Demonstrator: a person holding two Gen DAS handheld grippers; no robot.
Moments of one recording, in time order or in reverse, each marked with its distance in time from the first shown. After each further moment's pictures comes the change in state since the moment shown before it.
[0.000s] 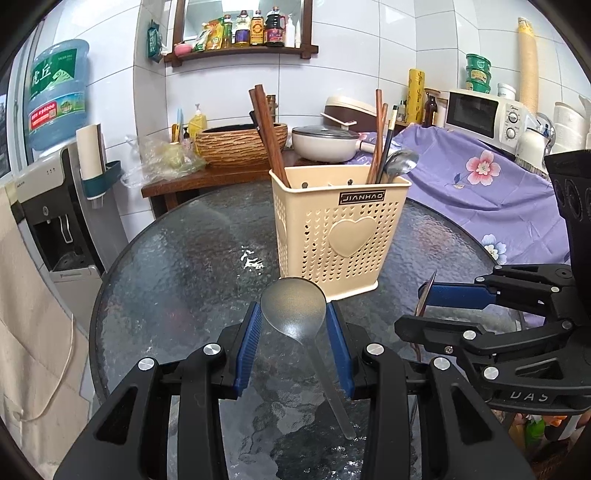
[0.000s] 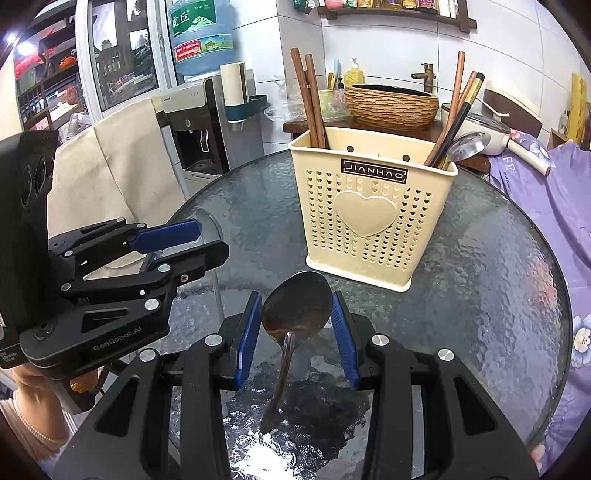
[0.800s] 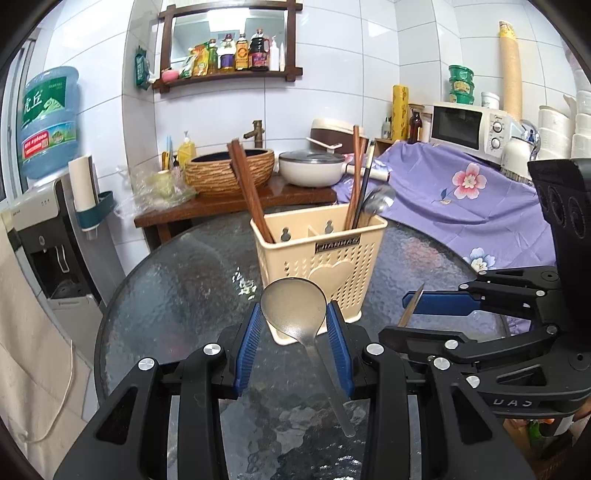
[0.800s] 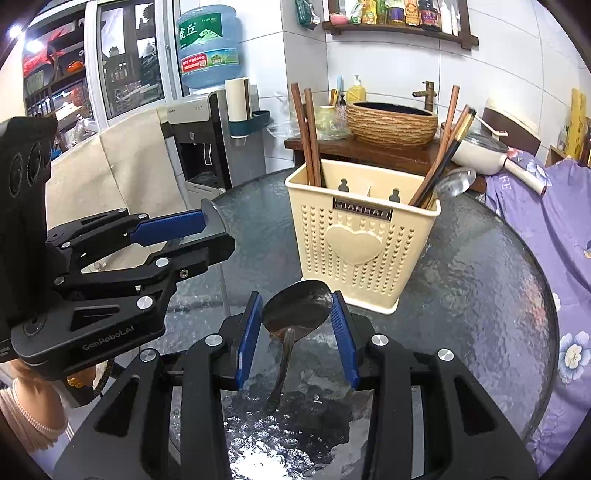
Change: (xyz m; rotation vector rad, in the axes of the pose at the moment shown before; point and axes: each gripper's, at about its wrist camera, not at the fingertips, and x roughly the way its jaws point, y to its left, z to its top) left arm -0.022 -0.010 0.028 0.046 -0.080 -0.032; right arm -0.028 -0.004 0.021 -0.034 -0.056 -0.004
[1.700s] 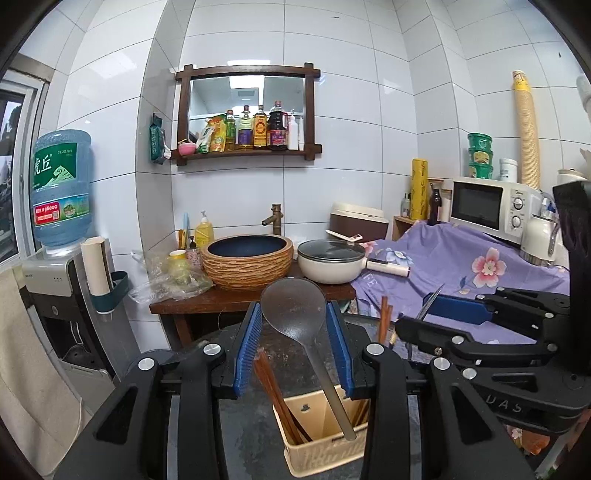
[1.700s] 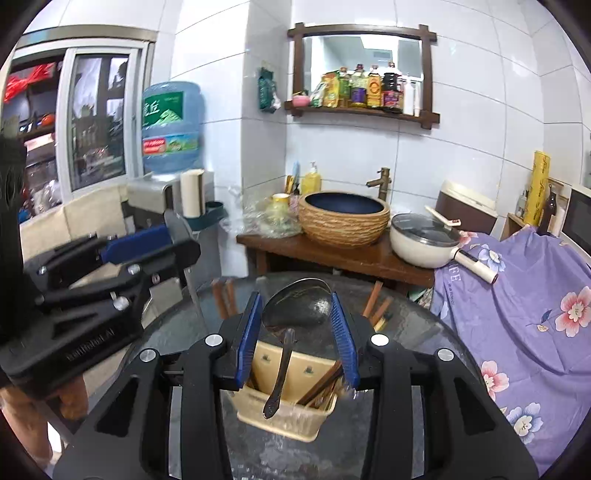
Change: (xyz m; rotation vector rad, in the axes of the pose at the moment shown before) left arm -0.001 0.004 0.151 -0.029 -0.250 0.083; right arm -0.044 -0.052 0.155 0.004 -0.265 -0.184
